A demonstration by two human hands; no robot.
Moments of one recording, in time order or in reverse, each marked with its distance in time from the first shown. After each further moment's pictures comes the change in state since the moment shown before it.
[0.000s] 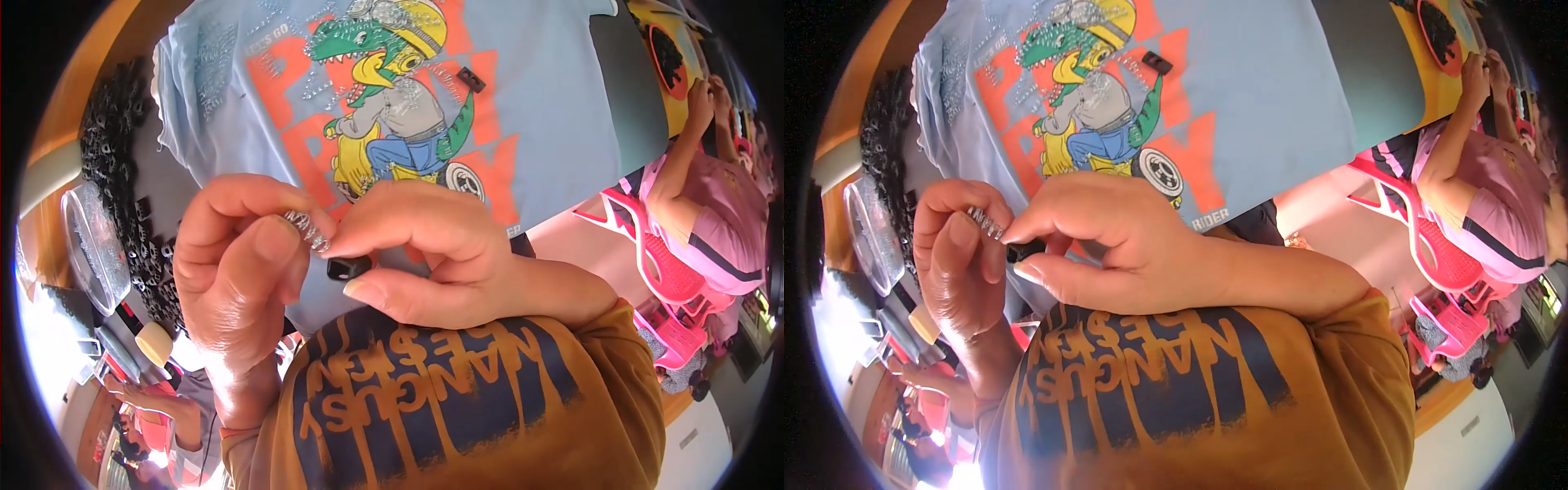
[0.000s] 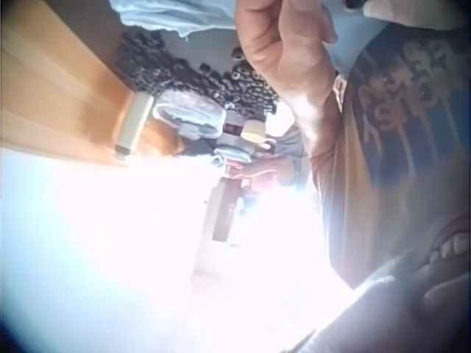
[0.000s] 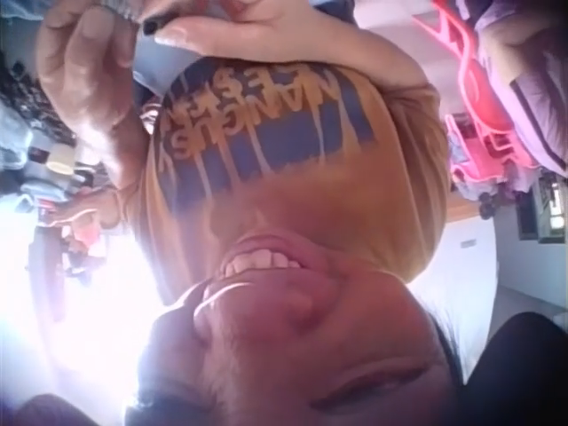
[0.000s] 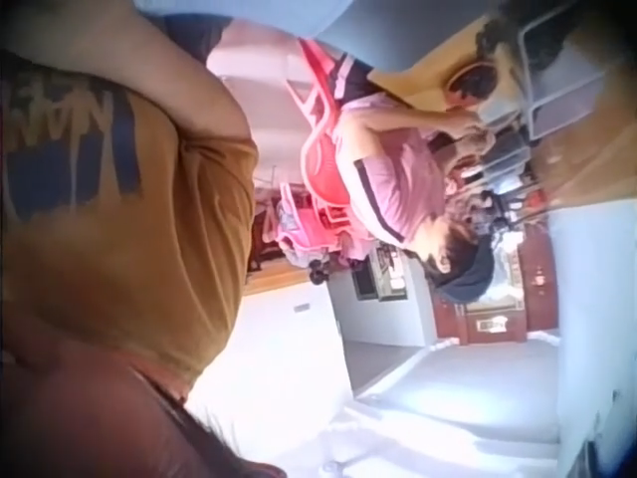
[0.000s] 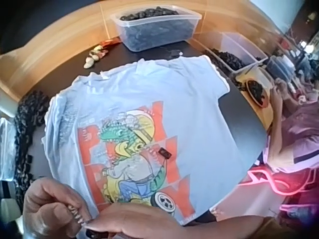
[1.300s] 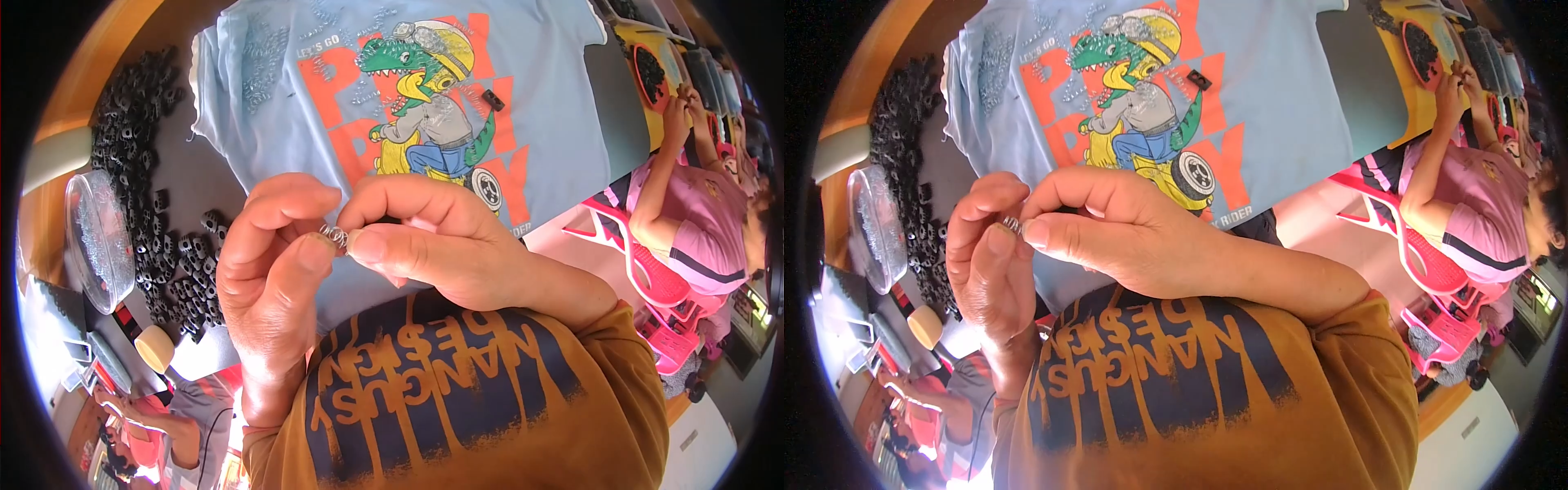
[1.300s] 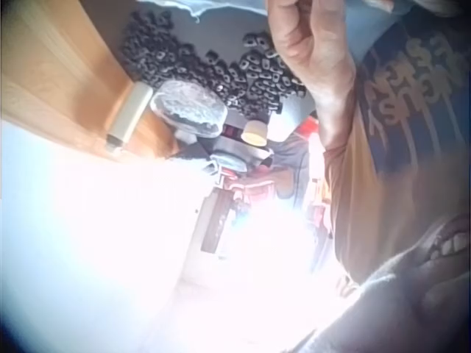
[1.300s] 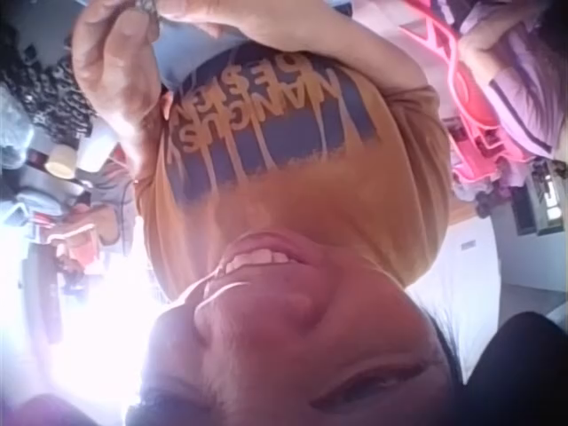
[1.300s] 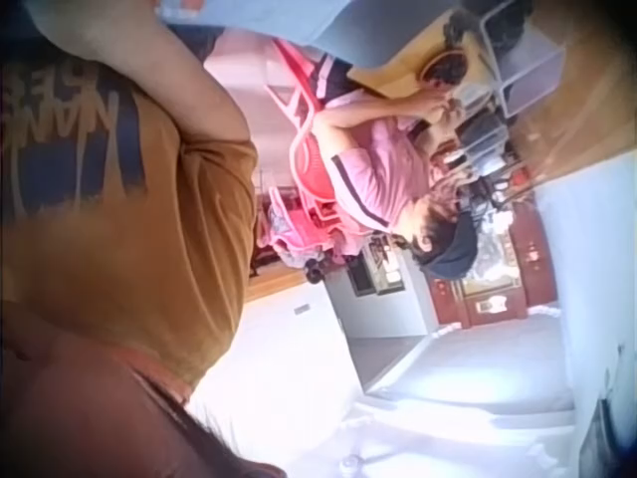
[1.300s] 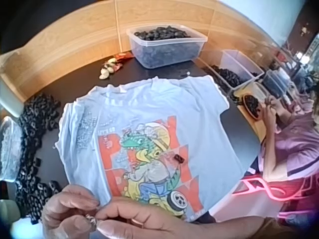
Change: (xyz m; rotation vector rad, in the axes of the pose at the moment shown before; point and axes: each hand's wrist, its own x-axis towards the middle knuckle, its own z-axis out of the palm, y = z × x) left_hand -0.018 -0.005 -0.009 -0.036 0.068 0.170; right_hand 0.030 -0.029 0.024 0.553 0.036 0.614
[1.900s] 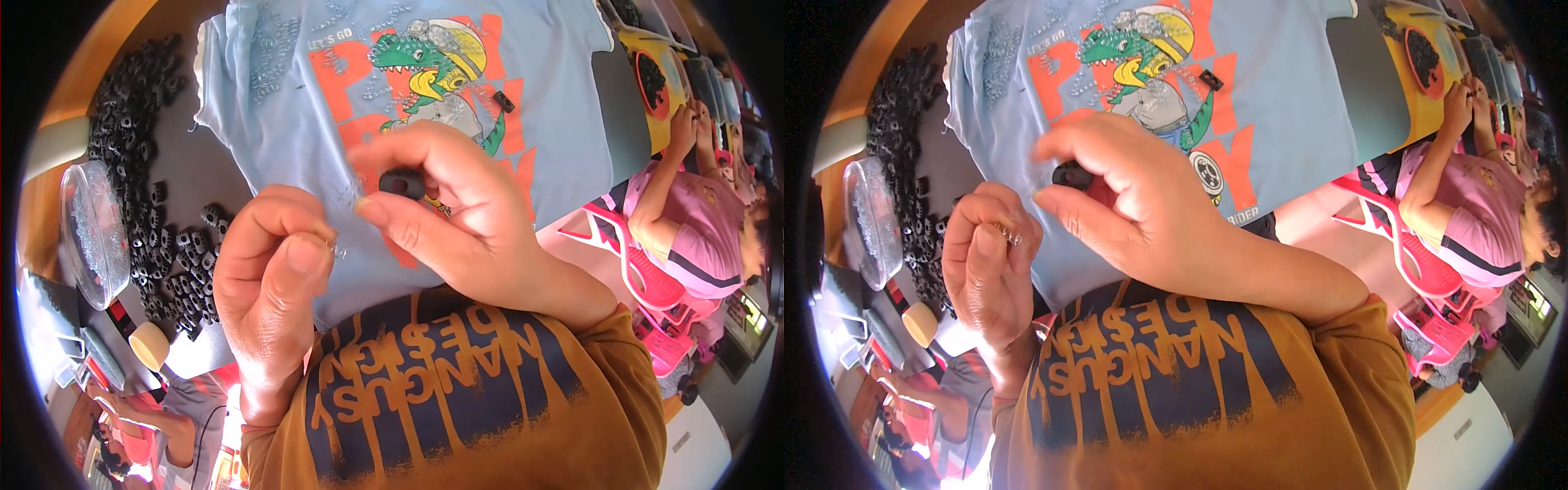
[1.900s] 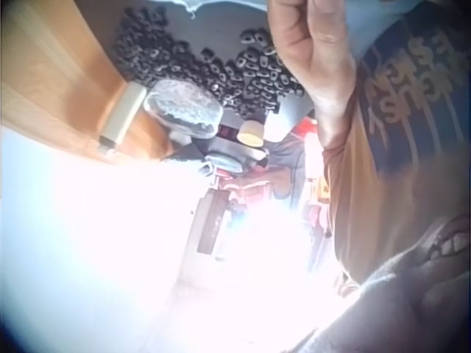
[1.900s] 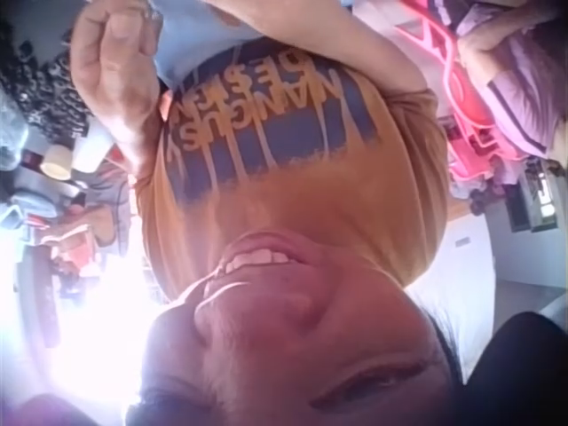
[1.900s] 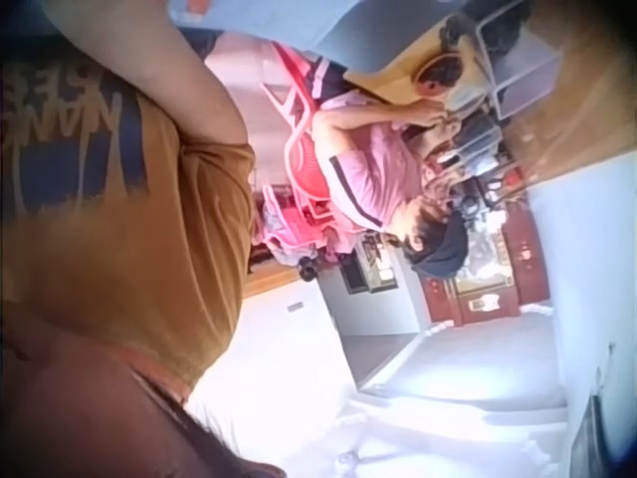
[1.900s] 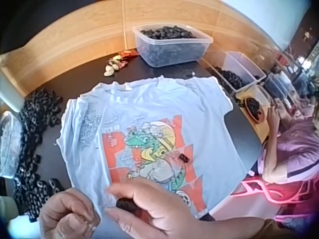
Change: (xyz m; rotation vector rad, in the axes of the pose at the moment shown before) left_hand -0.004 0.003 -0.008 0.038 -0.015 -0.040; right_hand 0.007 0.000 -0.006 -0.684 0.181 -0.404
